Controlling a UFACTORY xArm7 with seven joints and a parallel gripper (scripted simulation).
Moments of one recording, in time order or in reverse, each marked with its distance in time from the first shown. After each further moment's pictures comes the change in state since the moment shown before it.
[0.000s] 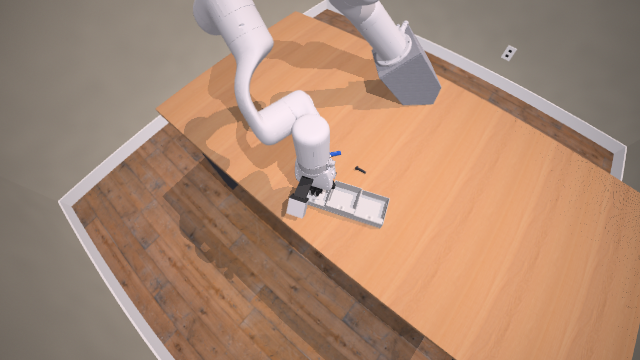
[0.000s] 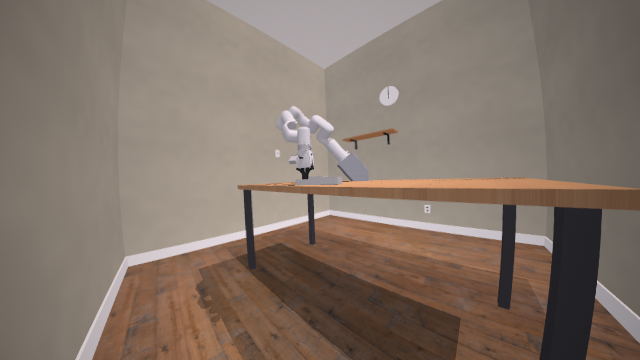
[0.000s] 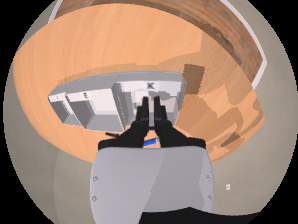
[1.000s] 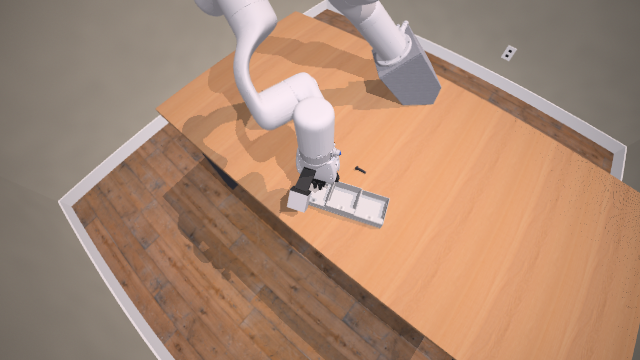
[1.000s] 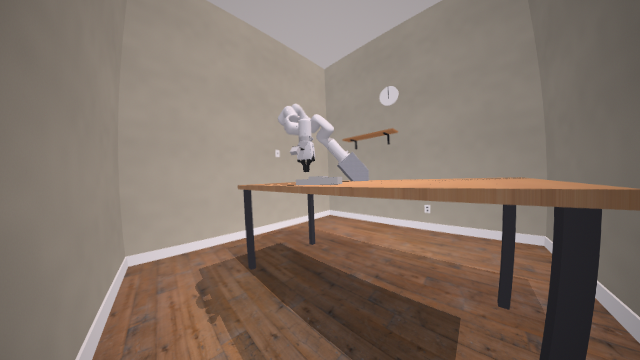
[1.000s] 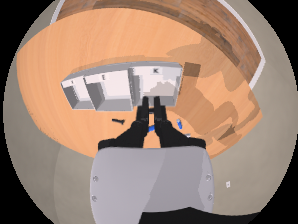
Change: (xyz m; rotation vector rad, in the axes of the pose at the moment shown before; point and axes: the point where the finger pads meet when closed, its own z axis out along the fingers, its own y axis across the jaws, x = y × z) arm -0.001 -0.009 -0.048 0.000 0.000 0.000
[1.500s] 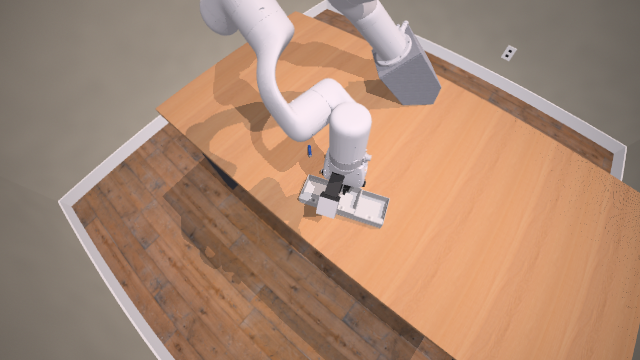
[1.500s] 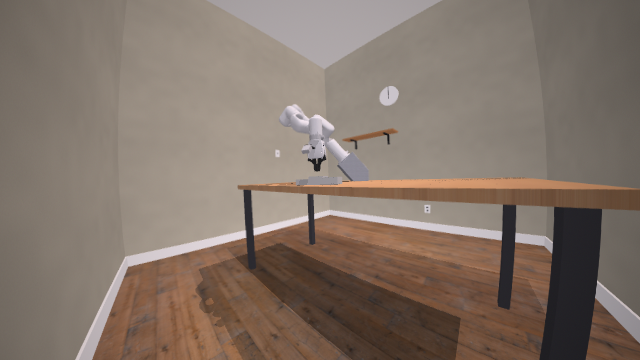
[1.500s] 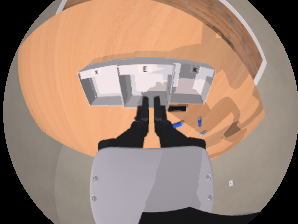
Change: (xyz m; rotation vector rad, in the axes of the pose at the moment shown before) arm -0.006 -0.067 -0.001 0.003 0.001 -0.002
